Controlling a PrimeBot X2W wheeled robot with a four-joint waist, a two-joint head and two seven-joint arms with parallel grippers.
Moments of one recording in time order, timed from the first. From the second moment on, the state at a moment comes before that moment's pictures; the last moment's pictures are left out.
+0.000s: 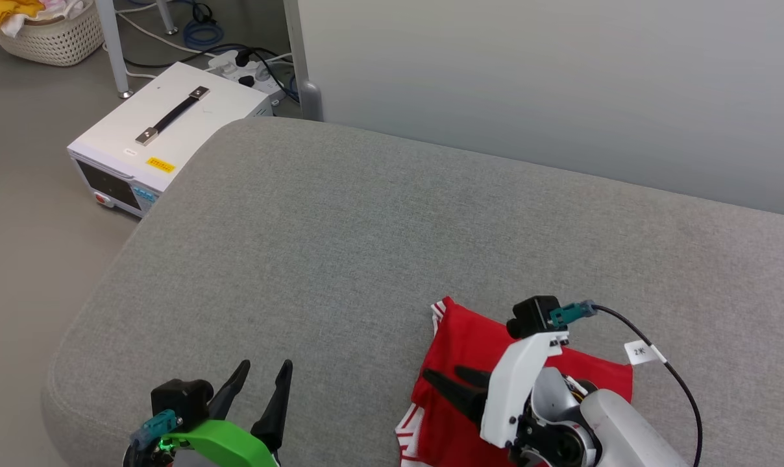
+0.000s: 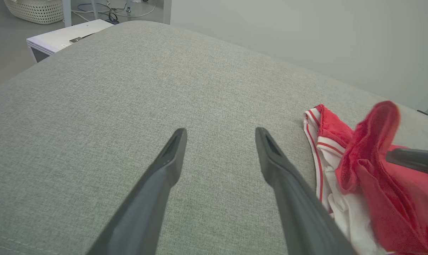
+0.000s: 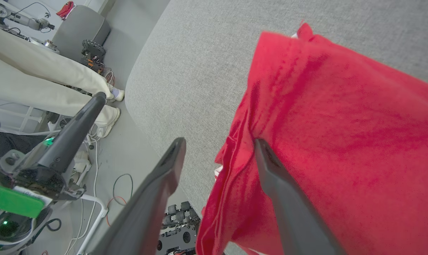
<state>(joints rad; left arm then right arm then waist) -0.07 0.40 -0.53 0.28 -0.76 0.04 -0.25 -0.28 -0.05 0.46 0.41 0.82 0.13 0.45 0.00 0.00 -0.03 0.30</state>
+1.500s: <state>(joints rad) 0.01 0.21 -0.22 0.07 -0.48 -0.09 -0.26 0.05 -0.15 -0.03 -0.08 0.27 0.13 -0.11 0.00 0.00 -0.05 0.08</state>
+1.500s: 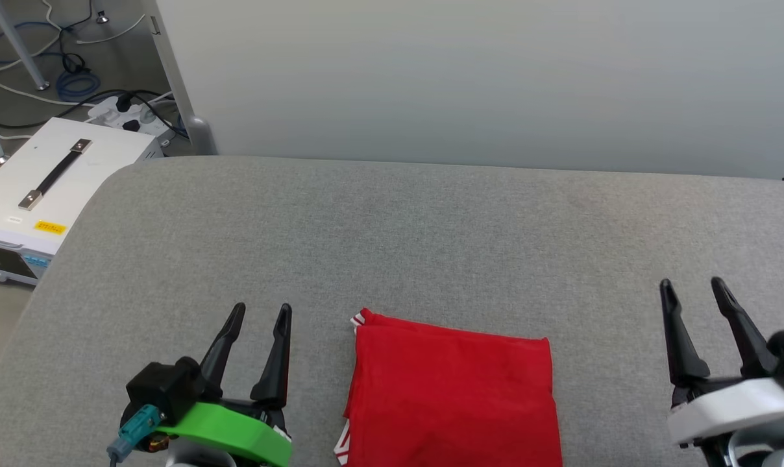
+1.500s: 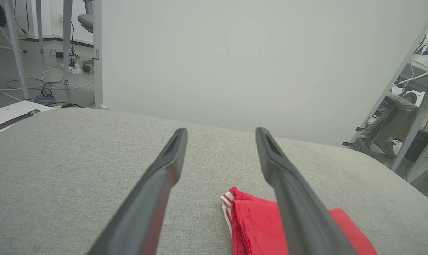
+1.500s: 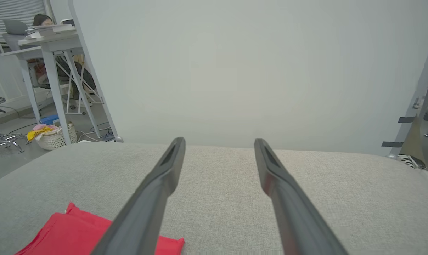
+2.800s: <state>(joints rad) -0.01 0.16 -0.23 0.11 -0.39 -0.13 -0.26 0.07 -0.07 0.03 -0.06 0.29 0.13 0.60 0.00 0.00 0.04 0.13</state>
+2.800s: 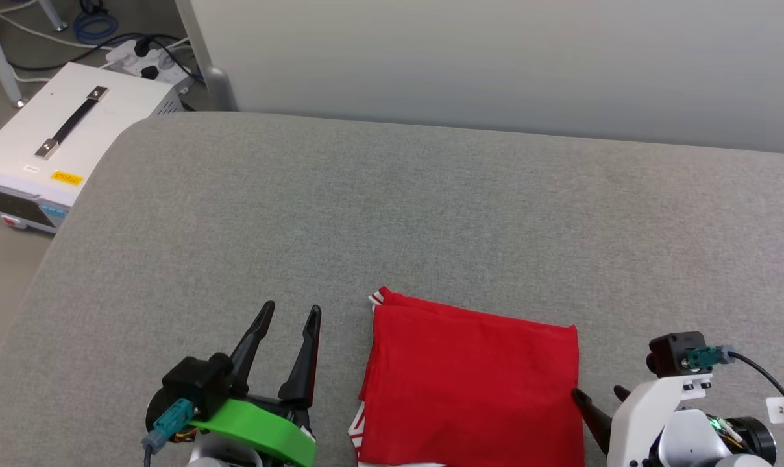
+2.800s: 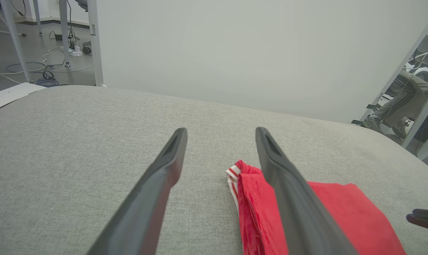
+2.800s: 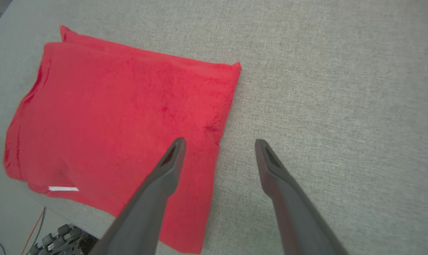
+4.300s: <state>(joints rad) -0.07 0.18 -0.29 0.11 -0.40 -0.13 -0.26 -0.18 -0.43 0.33 0.00 0.24 0.13 0.79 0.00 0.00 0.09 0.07</state>
